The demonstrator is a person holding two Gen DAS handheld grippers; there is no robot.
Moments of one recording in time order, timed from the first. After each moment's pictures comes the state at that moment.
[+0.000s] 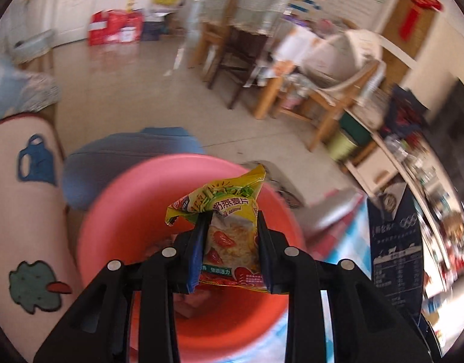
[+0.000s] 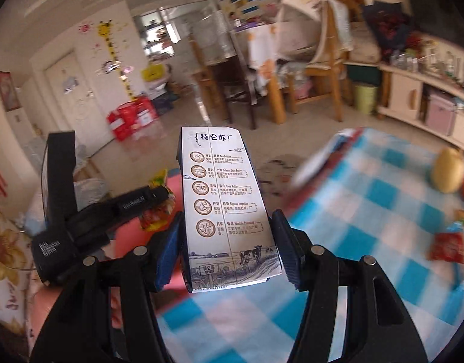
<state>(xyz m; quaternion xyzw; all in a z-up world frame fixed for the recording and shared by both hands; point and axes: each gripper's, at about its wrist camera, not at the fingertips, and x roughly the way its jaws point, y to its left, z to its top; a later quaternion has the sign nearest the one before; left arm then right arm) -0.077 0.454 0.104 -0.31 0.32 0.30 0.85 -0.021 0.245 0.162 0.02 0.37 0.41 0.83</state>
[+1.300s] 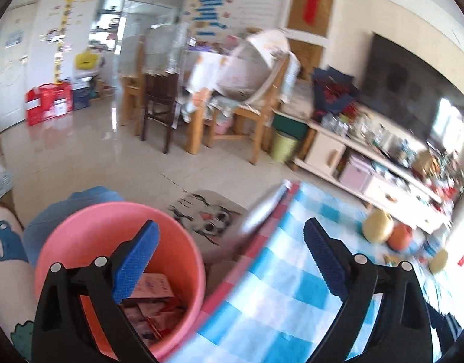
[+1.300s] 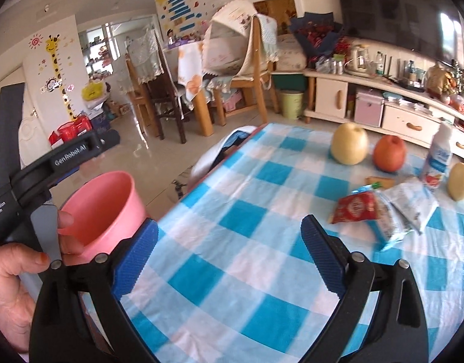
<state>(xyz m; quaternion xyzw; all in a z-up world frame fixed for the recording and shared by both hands) -0.037 0.330 0.145 -0.14 0.26 0.15 0.94 -0.046 0.095 0.142 0.01 0.33 0.23 0.92</state>
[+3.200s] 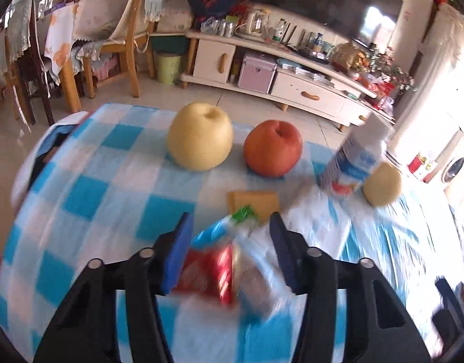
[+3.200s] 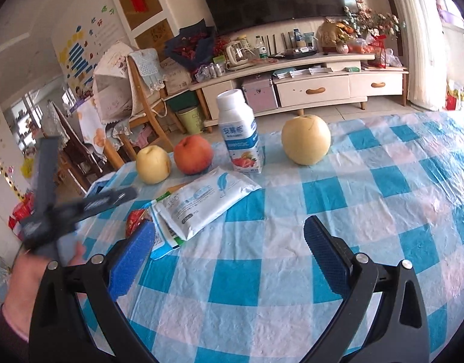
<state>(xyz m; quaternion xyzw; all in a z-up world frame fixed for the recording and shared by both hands) 0.138 0.041 0.074 -0.07 0.43 -0.06 0.90 -0.011 -0.211 0.112 0.17 0.33 0.06 0.93</state>
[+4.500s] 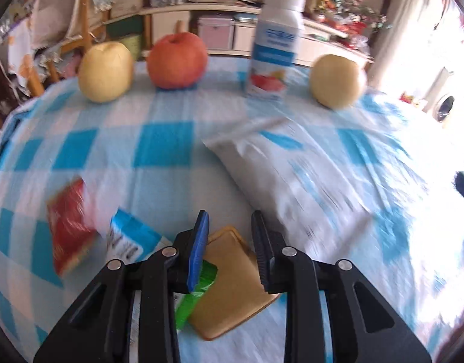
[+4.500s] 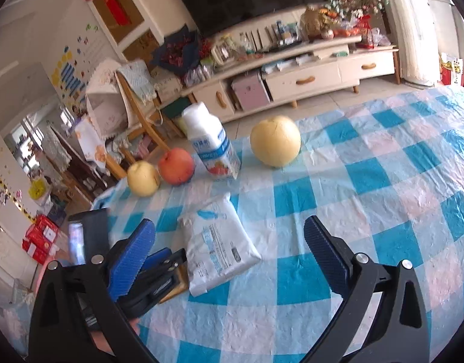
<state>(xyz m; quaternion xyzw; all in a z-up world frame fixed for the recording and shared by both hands) 0.057 -0.056 0.029 0.00 0.49 -0.14 0.86 -0.012 -0.258 0.110 0.21 0.36 0.06 0.91</state>
